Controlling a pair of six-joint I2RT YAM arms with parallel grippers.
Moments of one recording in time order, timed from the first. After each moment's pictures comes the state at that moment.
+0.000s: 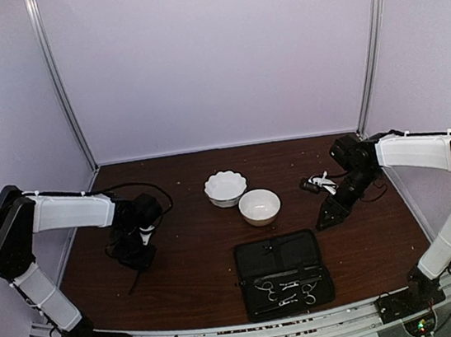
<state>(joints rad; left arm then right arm) -0.61 1.65 0.93 -0.89 -0.19 -0.32 0.35 1.57 1.05 -0.87 -0.57 -0.42</state>
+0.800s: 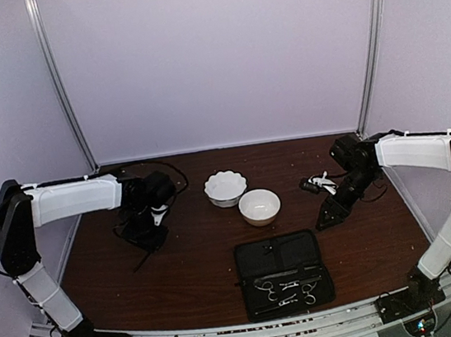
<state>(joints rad) -0.67 1.71 1.15 -1.02 -0.20 -0.29 0.35 1.57 1.05 -0.87 -0.57 -0.42</state>
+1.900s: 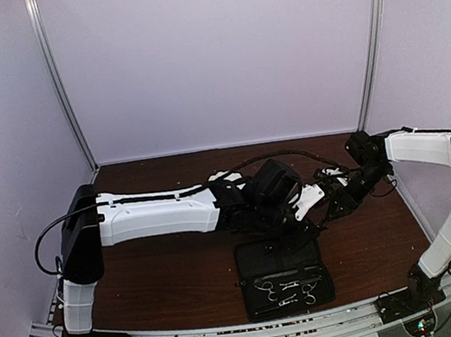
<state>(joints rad) -1.22 2.13 1.79 -0.39 0.21 0.01 0.22 1.58 1.05 -0.88 -0.59 -0.42</state>
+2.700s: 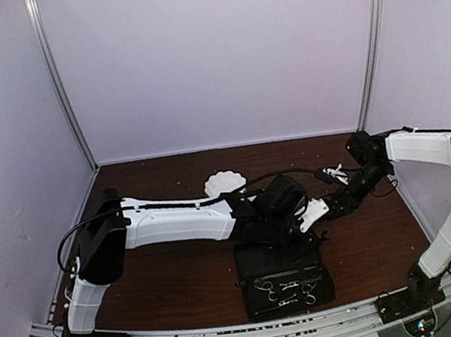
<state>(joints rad) -1.22 2.24 1.81 -0.32 0.22 0.07 0.20 1.58 1.05 -0.89 -0.61 -0.42</state>
